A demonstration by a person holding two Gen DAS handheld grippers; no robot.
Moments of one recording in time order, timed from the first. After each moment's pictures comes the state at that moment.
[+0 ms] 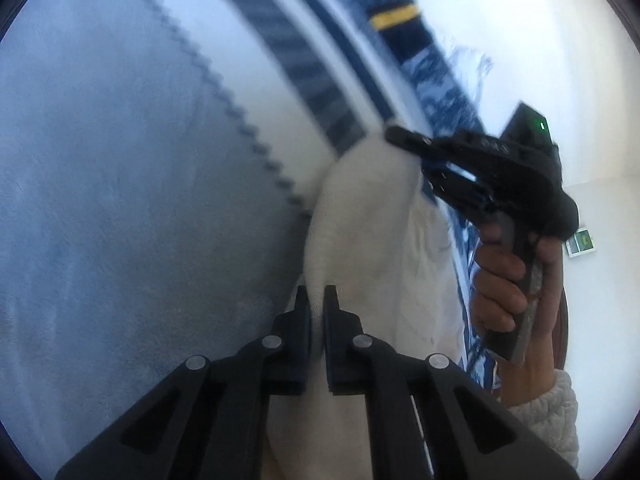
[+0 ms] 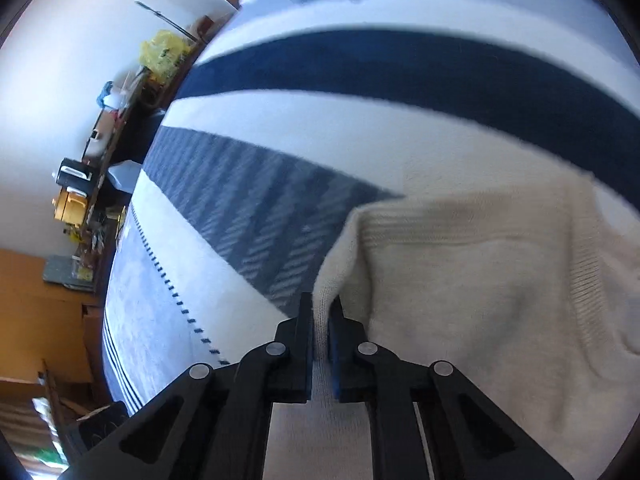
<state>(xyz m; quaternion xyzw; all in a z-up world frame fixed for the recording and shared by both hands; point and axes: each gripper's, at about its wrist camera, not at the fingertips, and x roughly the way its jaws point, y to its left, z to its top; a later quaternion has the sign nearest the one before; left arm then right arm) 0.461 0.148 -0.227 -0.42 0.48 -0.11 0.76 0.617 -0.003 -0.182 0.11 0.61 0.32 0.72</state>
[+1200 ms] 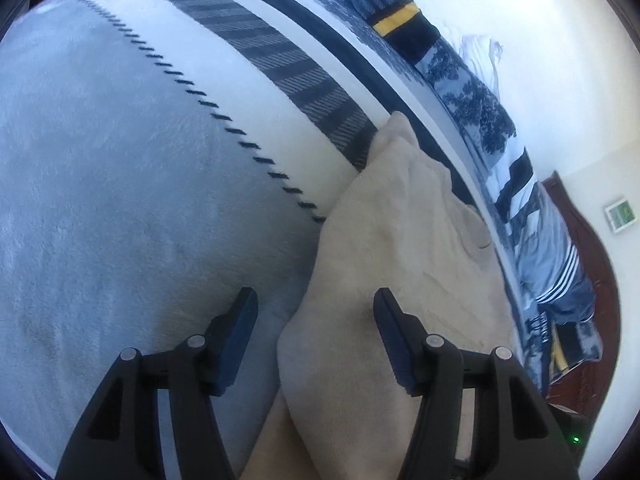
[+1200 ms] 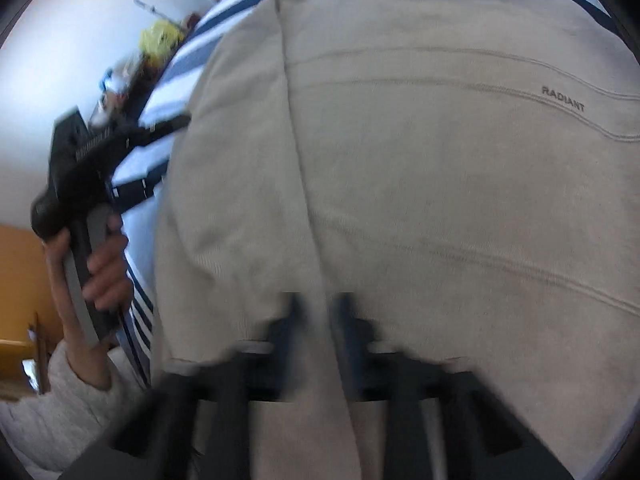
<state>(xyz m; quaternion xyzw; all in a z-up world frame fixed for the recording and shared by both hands) 0.462 0.137 -0.222 -0.35 0.49 -0.05 0.79 0.371 -0.176 -0.202 0.13 0.65 0.29 0.69</state>
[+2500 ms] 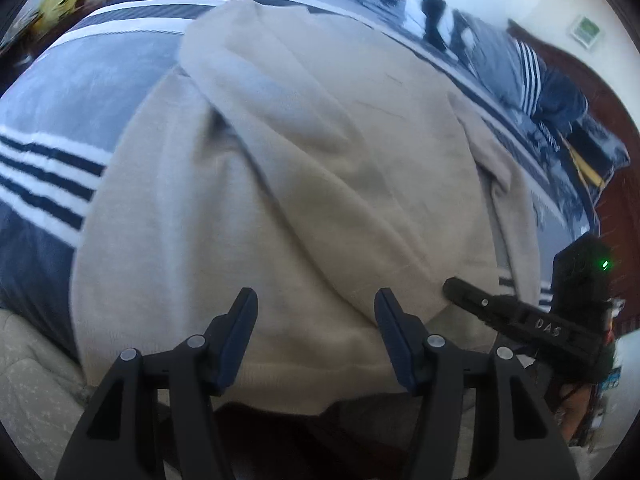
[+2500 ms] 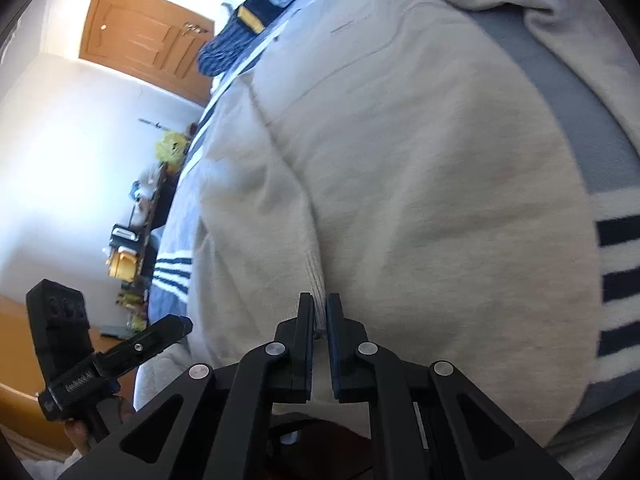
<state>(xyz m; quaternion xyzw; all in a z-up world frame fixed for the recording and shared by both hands) 0.190 -0.025 -0.179 -0.12 0.56 -0.13 0.81 0.165 -0.327 -0.217 0.34 0.53 0.22 0.74</state>
